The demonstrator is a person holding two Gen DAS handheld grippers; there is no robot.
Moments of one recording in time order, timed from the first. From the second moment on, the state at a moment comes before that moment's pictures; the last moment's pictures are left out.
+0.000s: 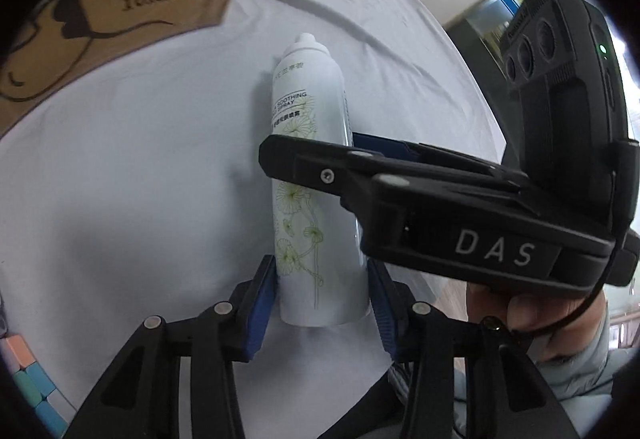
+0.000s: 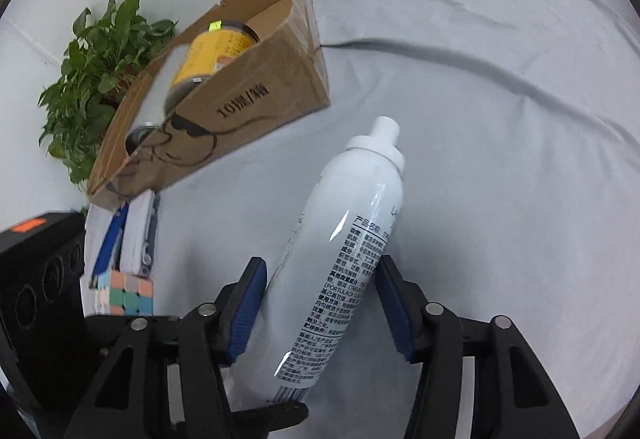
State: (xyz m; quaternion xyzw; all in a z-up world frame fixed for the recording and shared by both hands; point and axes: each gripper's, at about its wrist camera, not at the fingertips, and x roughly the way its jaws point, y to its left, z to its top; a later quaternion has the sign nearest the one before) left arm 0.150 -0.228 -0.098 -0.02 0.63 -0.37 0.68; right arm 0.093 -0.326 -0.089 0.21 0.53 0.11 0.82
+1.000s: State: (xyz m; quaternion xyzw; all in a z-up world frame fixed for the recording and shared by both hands) left arm 0.232 -0.152 0.027 -0.11 0.50 -0.31 0.80; right arm 0.249 -0.303 0.023 0.03 0.42 0.17 0.89
